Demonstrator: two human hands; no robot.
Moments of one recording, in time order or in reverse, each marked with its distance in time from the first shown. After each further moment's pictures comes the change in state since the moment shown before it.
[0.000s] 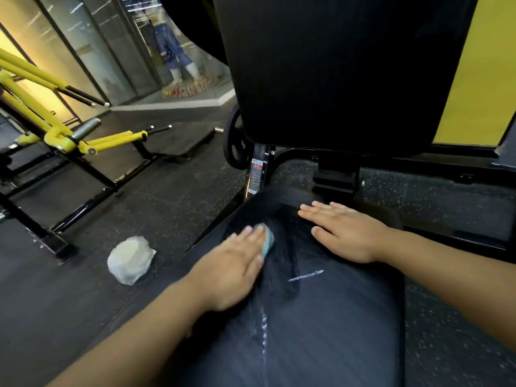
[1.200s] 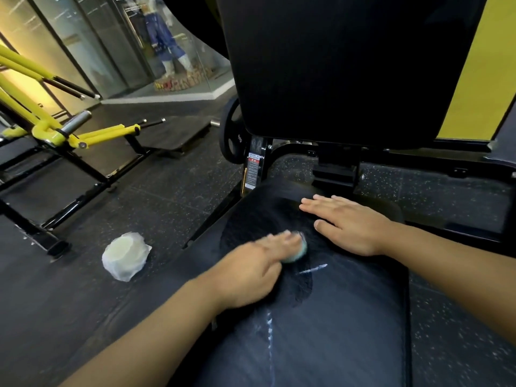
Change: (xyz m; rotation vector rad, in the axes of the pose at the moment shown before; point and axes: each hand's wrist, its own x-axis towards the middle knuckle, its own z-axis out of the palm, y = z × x) left_hand 0.010 0.022 0.002 -0.283 0.009 0.256; right_hand 0.001 0.002 0.003 0.000 0.023 0.021
